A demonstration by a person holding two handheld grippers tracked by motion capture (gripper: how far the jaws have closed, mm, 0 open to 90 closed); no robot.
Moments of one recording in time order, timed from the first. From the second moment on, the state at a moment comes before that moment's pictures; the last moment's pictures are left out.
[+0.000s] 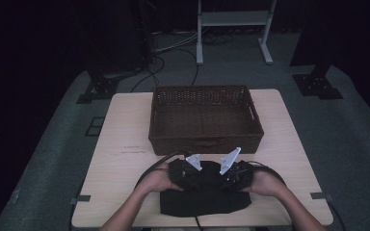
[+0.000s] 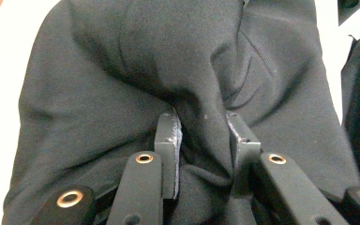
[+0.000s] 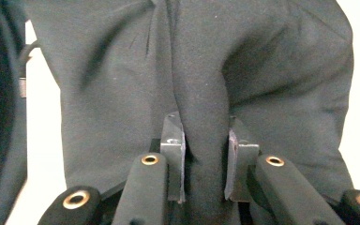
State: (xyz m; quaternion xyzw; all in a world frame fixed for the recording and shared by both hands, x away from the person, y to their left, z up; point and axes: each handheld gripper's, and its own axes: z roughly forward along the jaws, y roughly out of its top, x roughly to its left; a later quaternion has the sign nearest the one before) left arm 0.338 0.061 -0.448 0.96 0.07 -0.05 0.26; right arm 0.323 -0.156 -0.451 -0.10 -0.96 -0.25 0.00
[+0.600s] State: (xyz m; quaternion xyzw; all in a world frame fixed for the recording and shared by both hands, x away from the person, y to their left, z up) left arm 0.330 0.075 -0.403 0.96 0.06 -0.01 0.28; right arm 0.316 -0.153 -0.402 -0.08 -0.96 -0.26 -0.03
